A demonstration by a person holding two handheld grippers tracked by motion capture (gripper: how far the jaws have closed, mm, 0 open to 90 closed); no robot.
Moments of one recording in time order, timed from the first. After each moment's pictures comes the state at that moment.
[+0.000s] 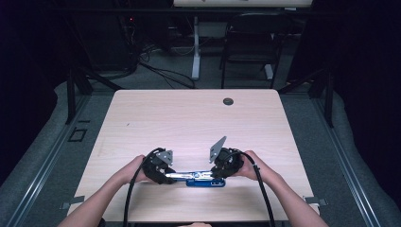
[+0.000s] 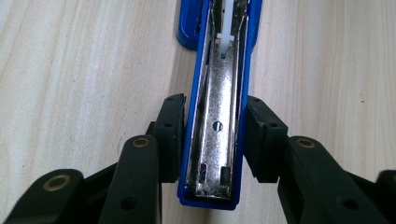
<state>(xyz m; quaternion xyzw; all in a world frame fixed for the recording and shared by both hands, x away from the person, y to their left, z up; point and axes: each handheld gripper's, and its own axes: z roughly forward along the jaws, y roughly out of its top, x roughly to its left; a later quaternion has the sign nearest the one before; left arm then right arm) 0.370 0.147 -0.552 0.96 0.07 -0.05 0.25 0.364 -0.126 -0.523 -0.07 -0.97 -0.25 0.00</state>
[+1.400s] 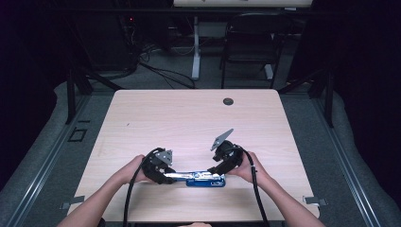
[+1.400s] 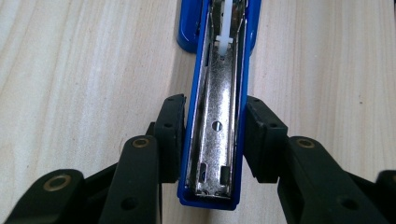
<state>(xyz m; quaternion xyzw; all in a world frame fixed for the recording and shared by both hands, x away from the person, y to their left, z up) 0.371 0.149 -0.549 0.96 0.07 -0.06 0.26 0.372 -0.131 -0.518 -0.22 -0.93 -0.29 -0.02</state>
